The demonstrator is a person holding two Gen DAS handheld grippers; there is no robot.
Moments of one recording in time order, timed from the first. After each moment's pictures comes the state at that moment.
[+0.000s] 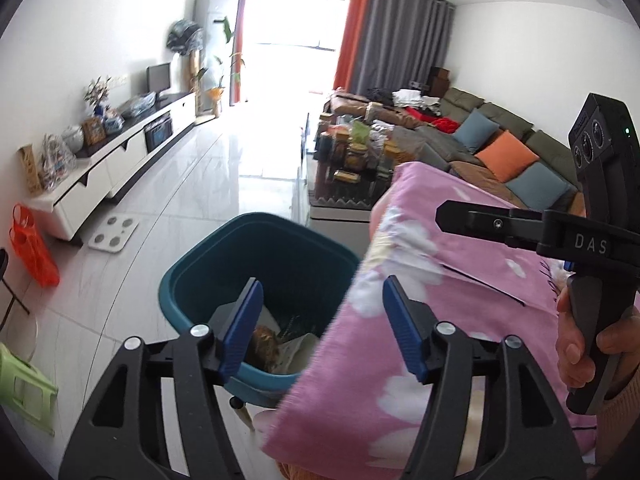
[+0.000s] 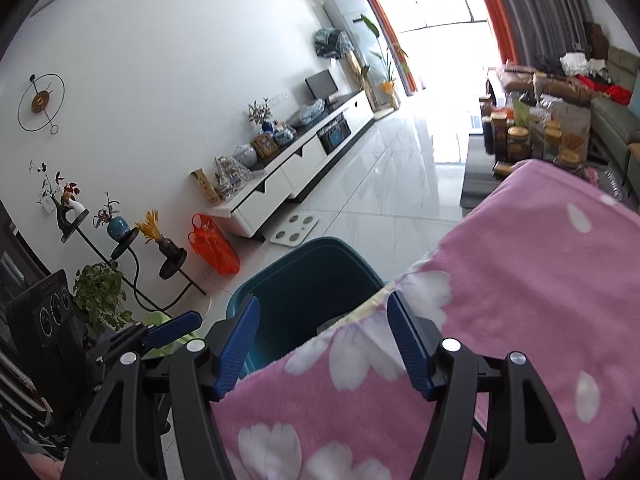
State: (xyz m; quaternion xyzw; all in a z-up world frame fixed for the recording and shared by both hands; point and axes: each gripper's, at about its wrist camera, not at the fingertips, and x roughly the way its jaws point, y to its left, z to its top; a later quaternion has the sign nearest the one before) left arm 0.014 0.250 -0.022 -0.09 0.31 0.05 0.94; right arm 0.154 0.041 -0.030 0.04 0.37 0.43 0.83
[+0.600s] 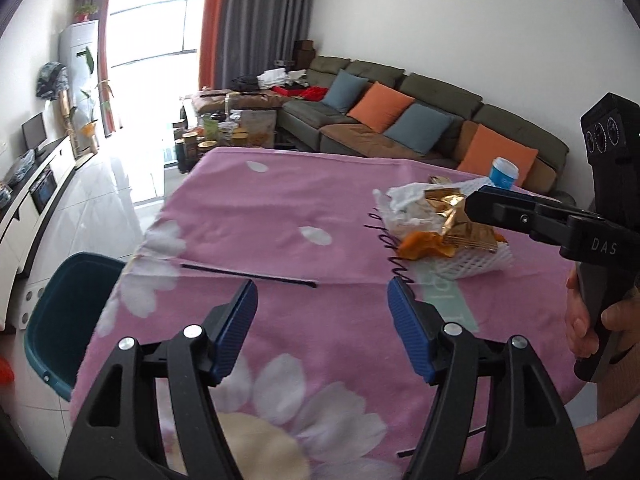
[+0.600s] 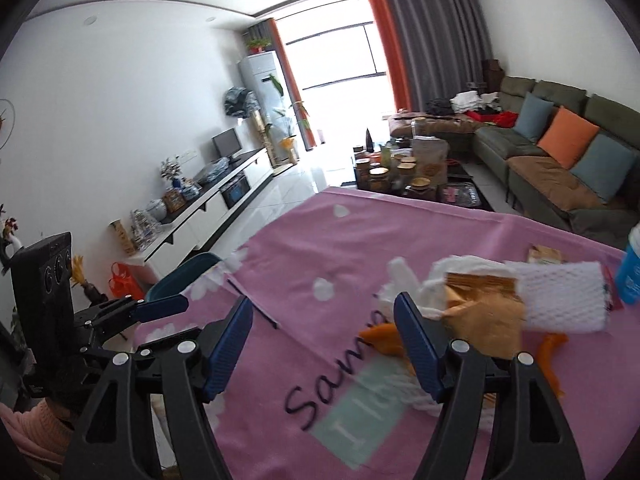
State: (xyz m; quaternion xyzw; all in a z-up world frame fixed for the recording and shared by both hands) left arm 0.037 0.067 -0.017 0.00 0.33 -0.17 0.93; right arm 0.081 -0.194 -0.018 0.06 0.31 0.23 0.92
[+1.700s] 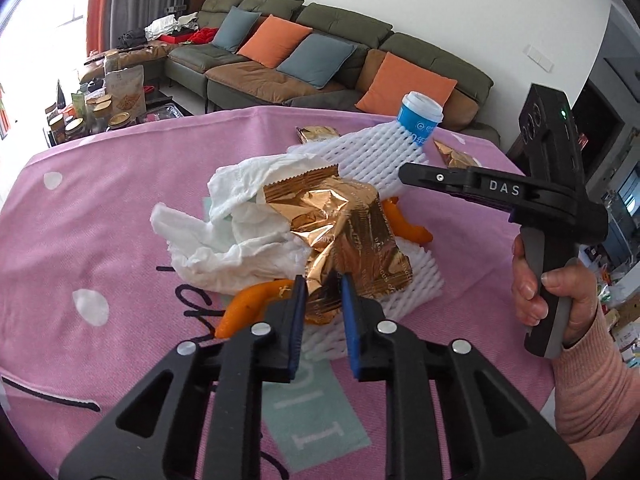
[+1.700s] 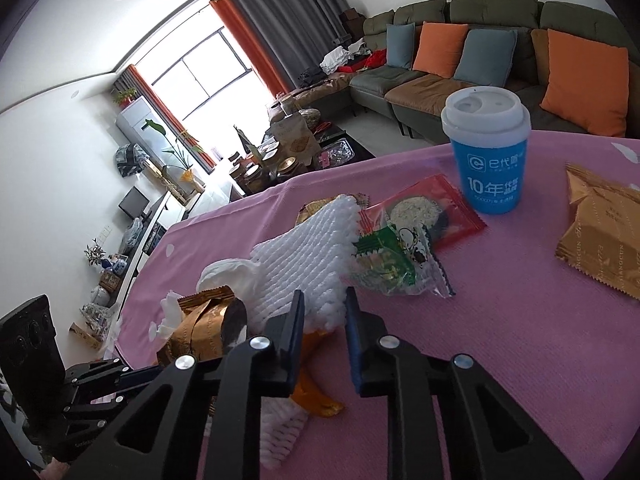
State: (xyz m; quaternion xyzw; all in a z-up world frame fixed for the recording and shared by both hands) left arm 0.136 -0.077 -0.055 0.03 0.43 -0.35 0.84; right arm 0.145 -0.354 -0.087 0.22 0.37 0.08 0.90
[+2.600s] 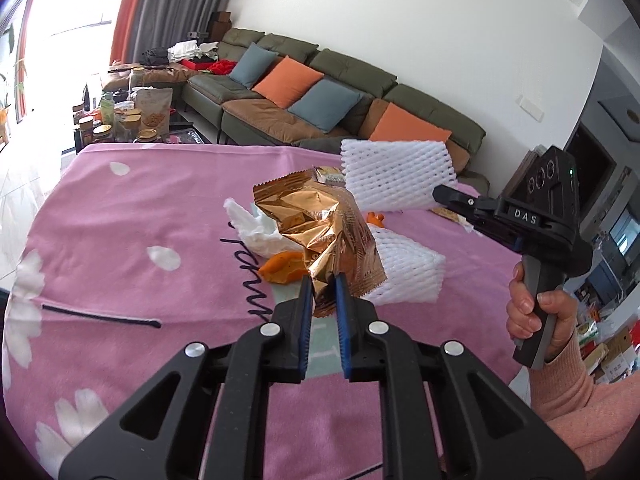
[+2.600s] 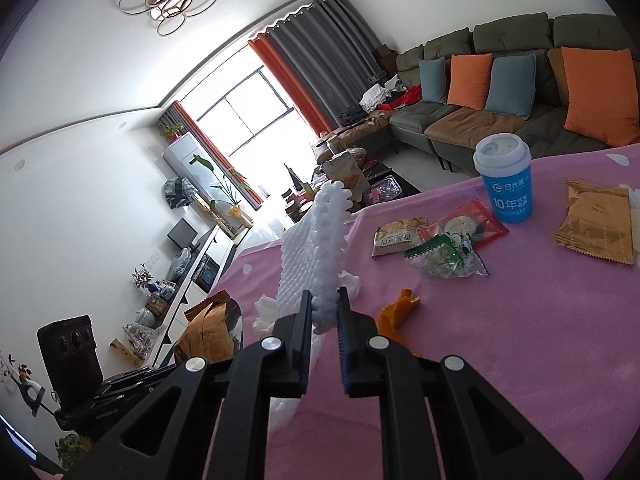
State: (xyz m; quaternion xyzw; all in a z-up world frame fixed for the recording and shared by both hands) left arm 0.071 0.013 -0.020 -0.04 0.36 -0.33 0.87; right arm 0.080 -0.341 -0.043 0.26 0.29 0.15 0.91
